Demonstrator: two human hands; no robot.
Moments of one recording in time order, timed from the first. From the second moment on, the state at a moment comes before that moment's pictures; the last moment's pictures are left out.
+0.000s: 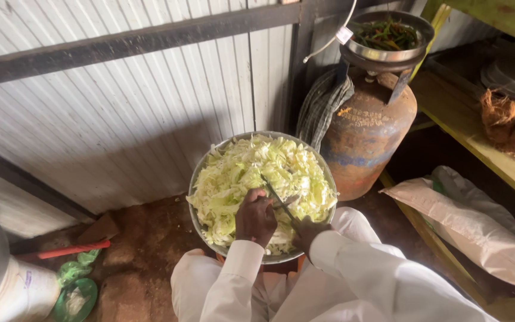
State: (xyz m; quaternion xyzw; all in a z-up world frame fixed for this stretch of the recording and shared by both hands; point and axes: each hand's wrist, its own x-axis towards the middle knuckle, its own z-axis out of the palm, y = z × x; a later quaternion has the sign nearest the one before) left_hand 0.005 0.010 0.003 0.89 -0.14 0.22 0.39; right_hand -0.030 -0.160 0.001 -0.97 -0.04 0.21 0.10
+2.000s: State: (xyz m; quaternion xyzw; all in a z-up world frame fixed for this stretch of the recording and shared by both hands) left_hand -0.020 0.027 0.035 0.80 -0.06 0.38 0.47; right_hand -0.033 -0.196 -0.002 -0.96 -0.19 0.07 0.22
